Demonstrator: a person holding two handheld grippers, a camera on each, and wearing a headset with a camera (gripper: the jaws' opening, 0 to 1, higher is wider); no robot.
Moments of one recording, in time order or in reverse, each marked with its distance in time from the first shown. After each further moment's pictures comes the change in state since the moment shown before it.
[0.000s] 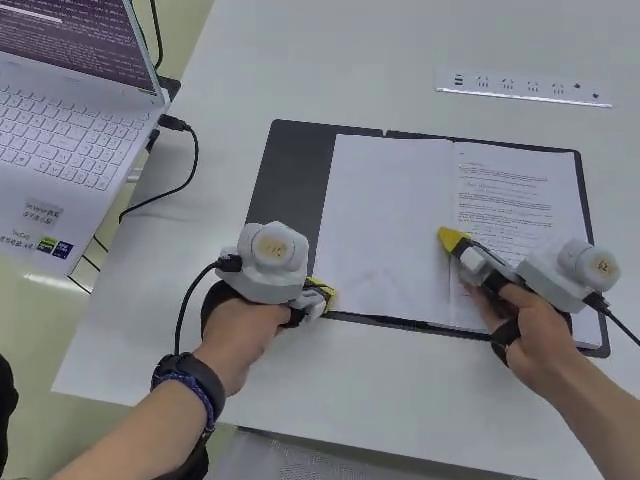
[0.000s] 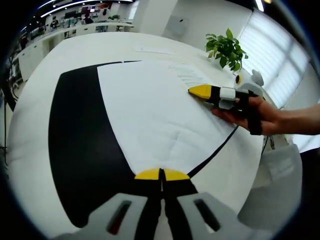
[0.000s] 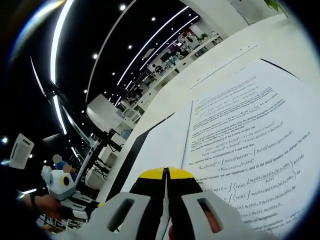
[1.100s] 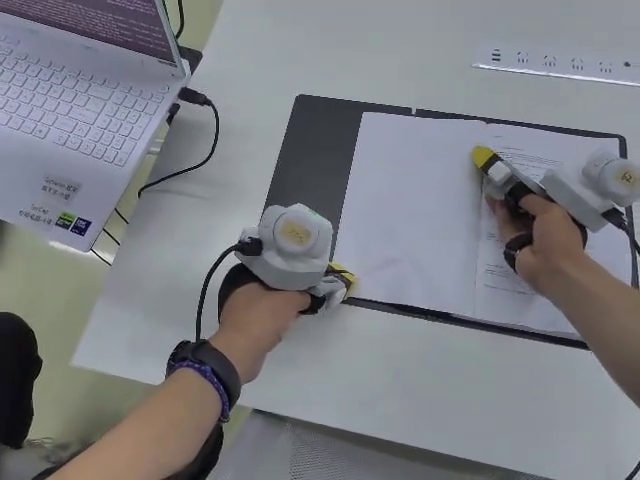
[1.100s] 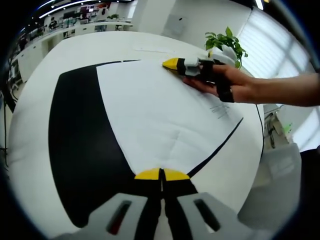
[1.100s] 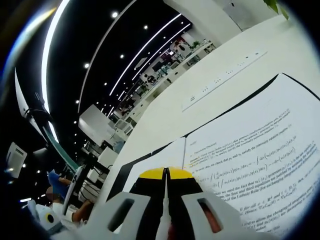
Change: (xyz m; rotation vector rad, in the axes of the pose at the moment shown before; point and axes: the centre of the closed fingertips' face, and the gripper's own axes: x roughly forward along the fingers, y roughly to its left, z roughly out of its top) left arm 0.001 0.000 0.001 -0.002 0.008 -0.002; right arm 0.075 -0.036 0.074 0.026 -0.095 -0.064
